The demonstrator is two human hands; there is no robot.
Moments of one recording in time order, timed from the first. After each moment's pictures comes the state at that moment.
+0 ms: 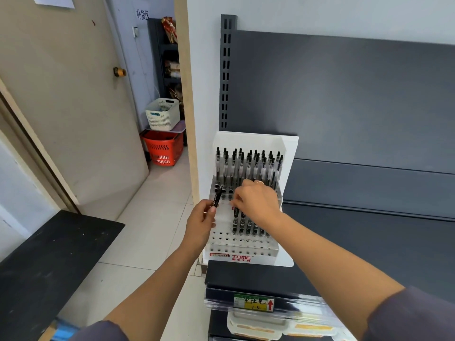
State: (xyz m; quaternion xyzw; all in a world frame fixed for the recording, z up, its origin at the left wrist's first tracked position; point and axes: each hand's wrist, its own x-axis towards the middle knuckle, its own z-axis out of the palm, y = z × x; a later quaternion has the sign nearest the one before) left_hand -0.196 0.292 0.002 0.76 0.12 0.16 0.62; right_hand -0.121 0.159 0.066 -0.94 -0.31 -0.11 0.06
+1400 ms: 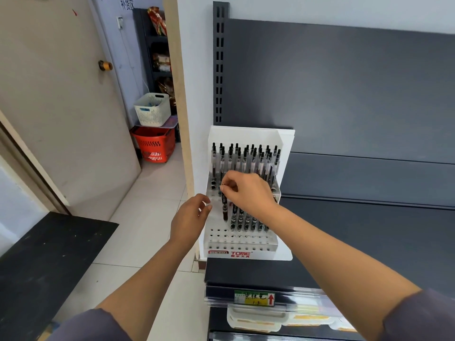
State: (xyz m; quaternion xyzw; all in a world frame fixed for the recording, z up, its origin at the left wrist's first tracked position) left_hand -0.191 0.316 0.005 0.91 0.10 0.18 0.35; right_hand -0.131 0.168 0.081 -0.91 -0.31 -0.09 0.25
